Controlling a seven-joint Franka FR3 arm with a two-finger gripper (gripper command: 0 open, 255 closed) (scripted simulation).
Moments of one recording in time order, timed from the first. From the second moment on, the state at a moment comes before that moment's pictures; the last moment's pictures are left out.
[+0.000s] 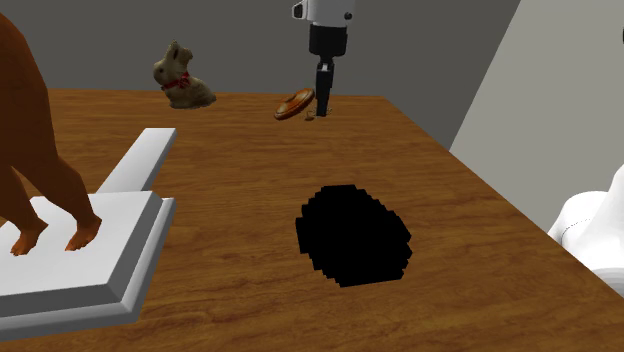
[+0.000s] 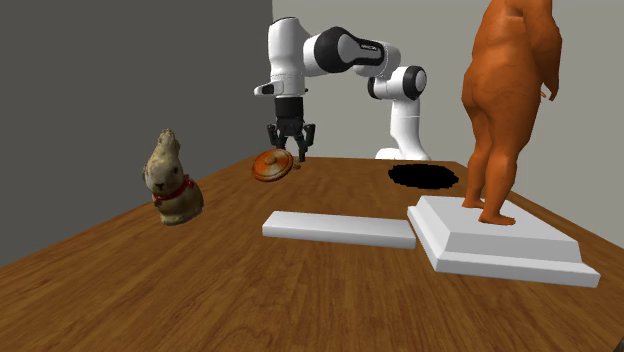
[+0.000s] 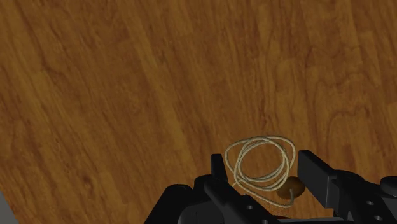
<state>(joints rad) 0.24 0.04 0.09 -1.63 0.01 1.63 -0.45</state>
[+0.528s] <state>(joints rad) 0.24 0.06 0.09 -1.49 0.01 1.52 -0.45</state>
